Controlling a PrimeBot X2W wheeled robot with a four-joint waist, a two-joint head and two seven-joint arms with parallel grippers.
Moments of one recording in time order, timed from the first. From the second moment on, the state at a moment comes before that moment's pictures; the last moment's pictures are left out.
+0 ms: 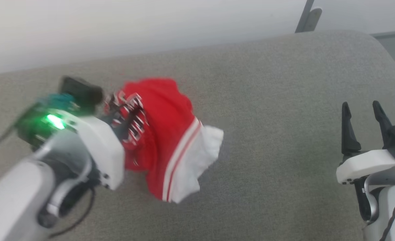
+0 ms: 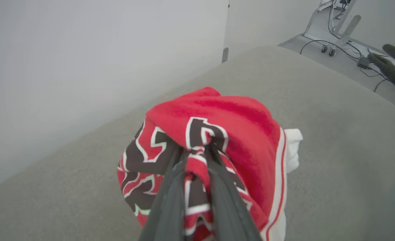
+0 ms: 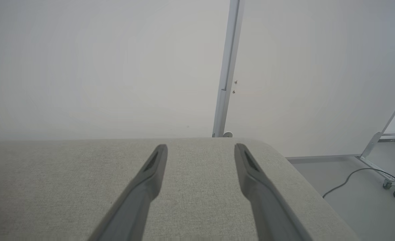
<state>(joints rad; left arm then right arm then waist) -0.54 0.73 -0.52 -0.29 -0.80 0.19 0.52 -0.25 -0.07 -0.20 0.16 0.01 0.13 -0.15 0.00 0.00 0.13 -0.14</state>
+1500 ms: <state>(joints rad) -0.47 0.57 -0.63 0.24 -0.78 0.01 0.18 -0.26 -0.05 -0.15 0.30 0.01 0.13 -0.19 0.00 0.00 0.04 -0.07</state>
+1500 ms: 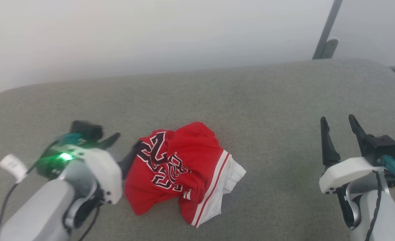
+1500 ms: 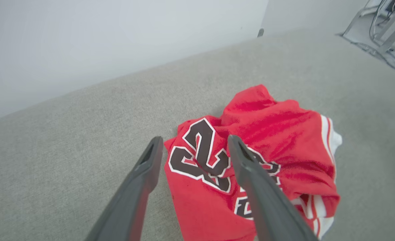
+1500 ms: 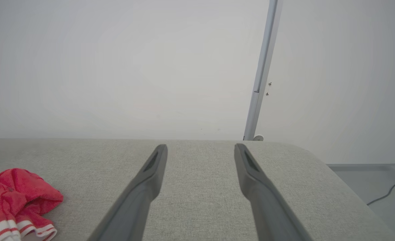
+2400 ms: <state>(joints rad) 0.00 0.71 -0.26 0.13 -0.88 0.10 -0.26 -0.16 -0.07 -0.18 0.30 0.04 0.13 -0.18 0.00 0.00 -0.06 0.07</state>
